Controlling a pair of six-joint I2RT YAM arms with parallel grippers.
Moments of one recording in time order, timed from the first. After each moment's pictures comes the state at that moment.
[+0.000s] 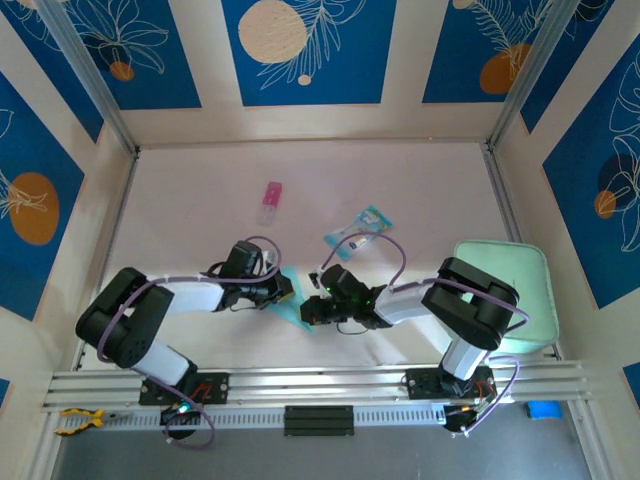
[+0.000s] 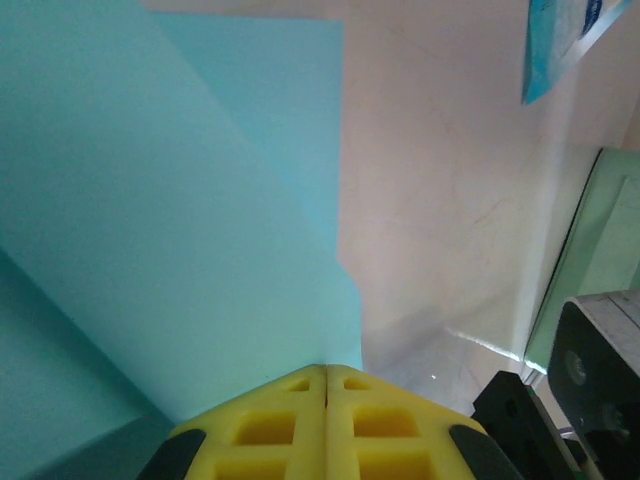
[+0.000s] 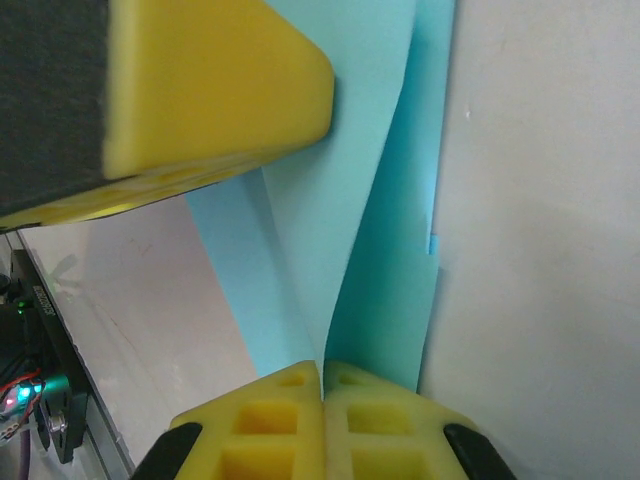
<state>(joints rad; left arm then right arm) -0.55 1.52 0.49 0.18 0.53 -1.03 0.97 1.68 0.57 0.34 -0.31 0.86</state>
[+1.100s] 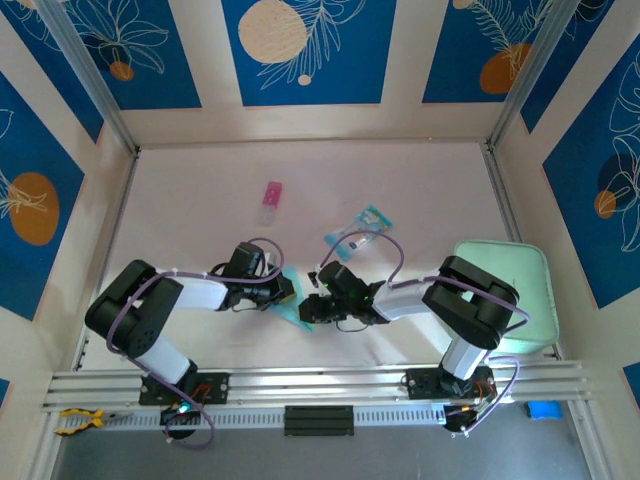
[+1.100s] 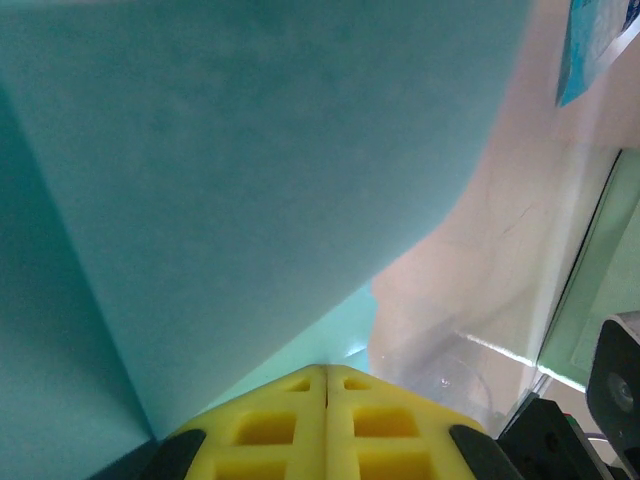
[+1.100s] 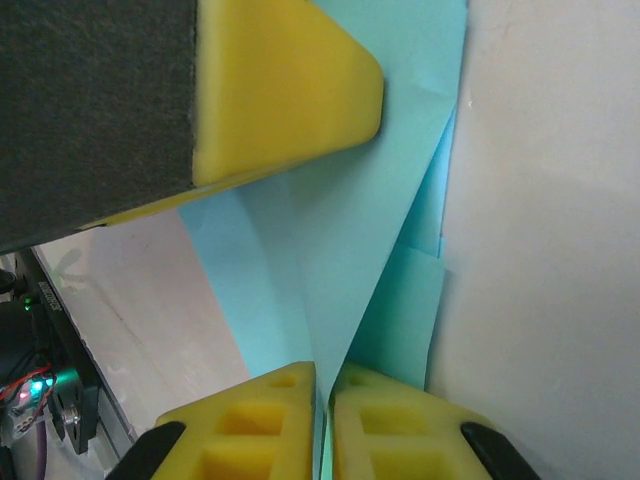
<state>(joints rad) -0.55 1.59 0.49 0.22 0.53 -1.02 0.96 1.68 0.61 0.26 -0.35 0.87</state>
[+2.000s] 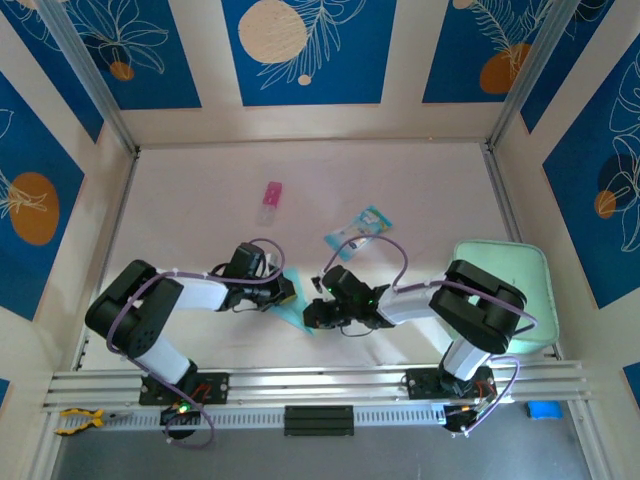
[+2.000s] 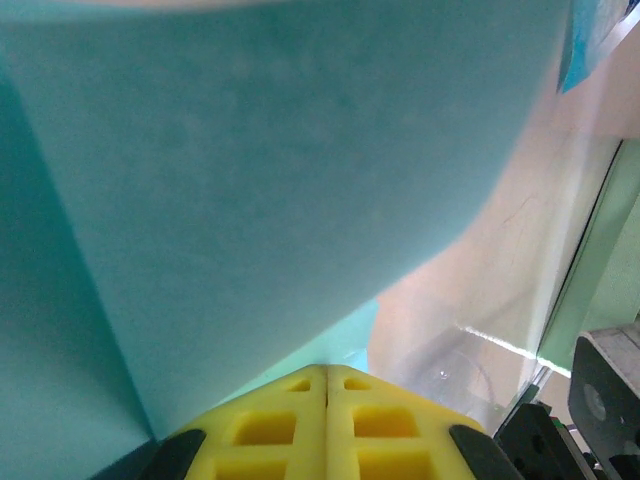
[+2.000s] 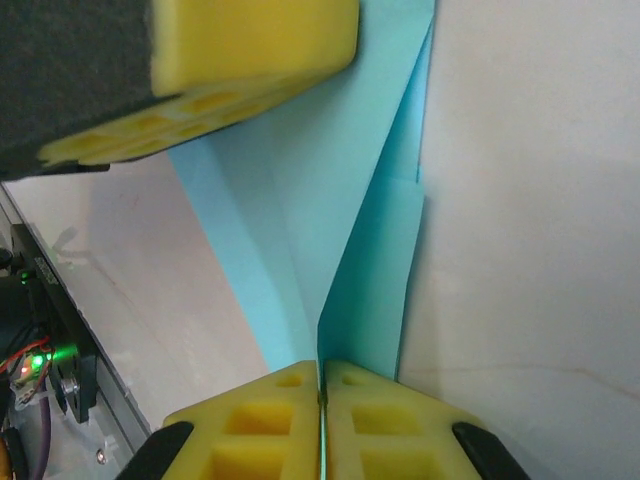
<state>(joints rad) -0.56 1.59 0.49 0.22 0.54 -1.02 0.97 1.63 0.56 0.24 -0.37 0.90</state>
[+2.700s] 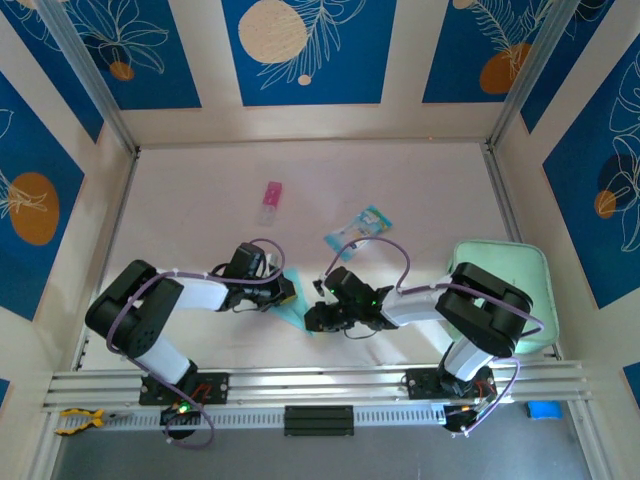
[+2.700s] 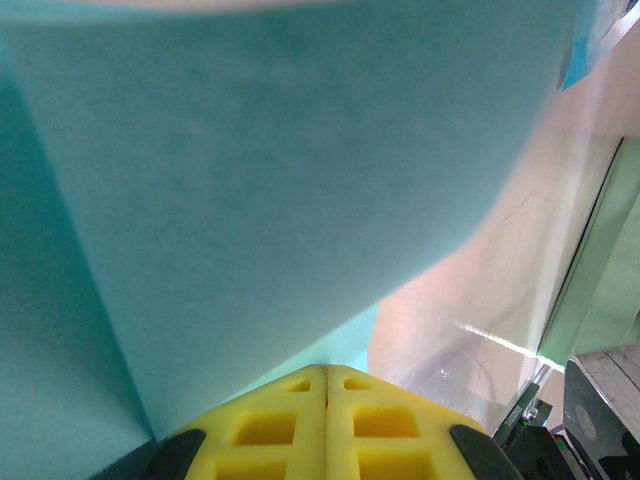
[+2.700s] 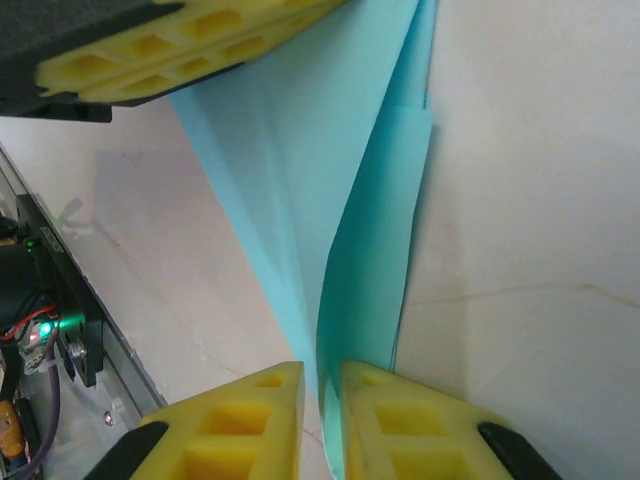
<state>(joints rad) -0.56 1.59 0.49 0.22 0.54 -1.02 0.97 1.60 0.54 0.20 -0.40 0.89</state>
